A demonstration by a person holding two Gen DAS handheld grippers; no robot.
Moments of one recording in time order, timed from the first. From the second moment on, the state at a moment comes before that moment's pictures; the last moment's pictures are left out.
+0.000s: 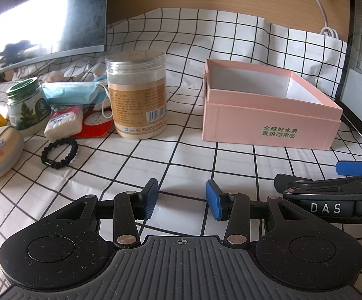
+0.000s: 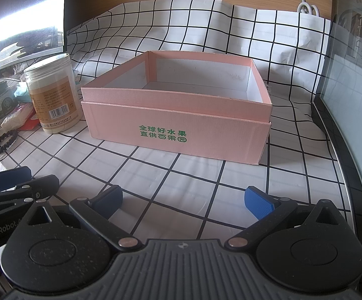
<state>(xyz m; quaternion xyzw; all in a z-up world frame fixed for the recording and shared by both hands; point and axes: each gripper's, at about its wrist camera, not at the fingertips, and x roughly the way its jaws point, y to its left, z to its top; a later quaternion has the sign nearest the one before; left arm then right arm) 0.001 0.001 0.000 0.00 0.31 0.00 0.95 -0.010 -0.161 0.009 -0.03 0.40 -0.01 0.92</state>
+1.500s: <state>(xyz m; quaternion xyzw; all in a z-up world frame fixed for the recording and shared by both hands) 0.024 0.301 0.112 -0.17 0.26 0.13 0.94 0.045 -0.089 0.045 -0.11 0.51 -0.01 0.85</state>
